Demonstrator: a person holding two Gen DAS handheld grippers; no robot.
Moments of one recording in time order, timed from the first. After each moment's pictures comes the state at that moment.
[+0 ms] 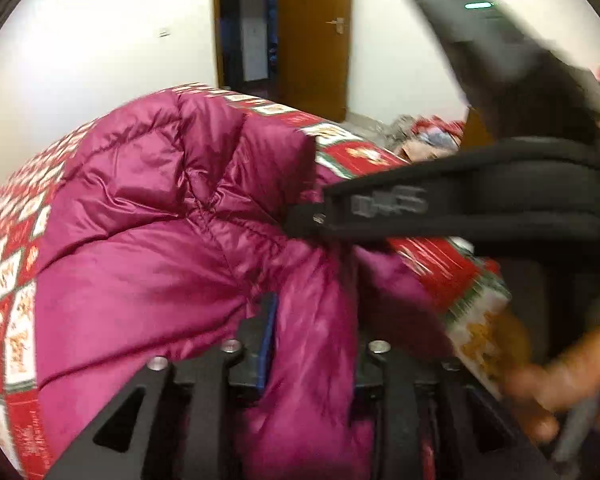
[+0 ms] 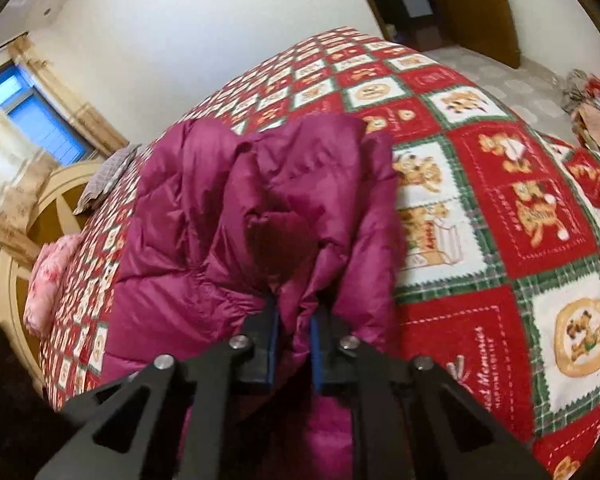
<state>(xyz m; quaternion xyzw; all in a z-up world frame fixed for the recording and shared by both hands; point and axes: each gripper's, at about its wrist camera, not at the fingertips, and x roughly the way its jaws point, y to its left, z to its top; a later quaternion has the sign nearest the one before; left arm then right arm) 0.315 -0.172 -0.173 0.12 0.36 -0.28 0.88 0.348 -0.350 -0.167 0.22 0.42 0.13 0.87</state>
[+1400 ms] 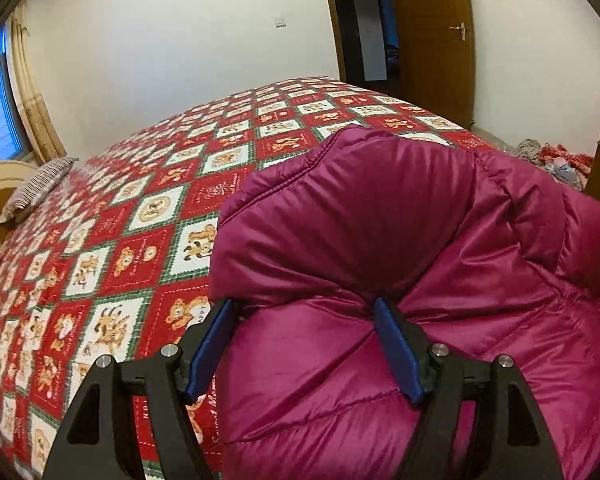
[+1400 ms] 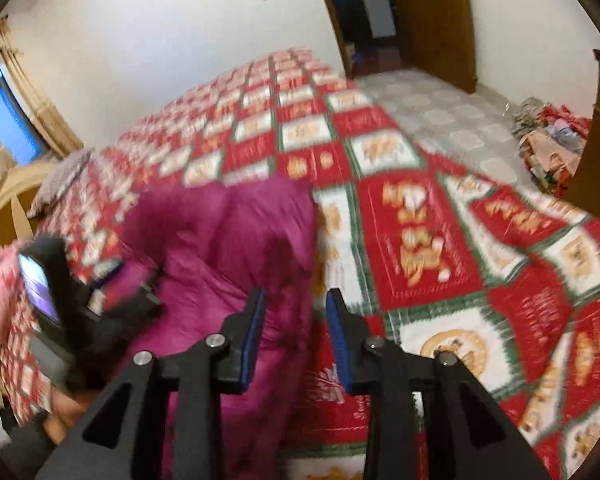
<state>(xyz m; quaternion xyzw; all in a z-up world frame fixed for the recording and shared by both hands) 0.437 -0.084 -0.186 0.11 0.35 -0.04 0.93 0.328 -0.401 -0.112 0.17 0.41 0.04 0.89</state>
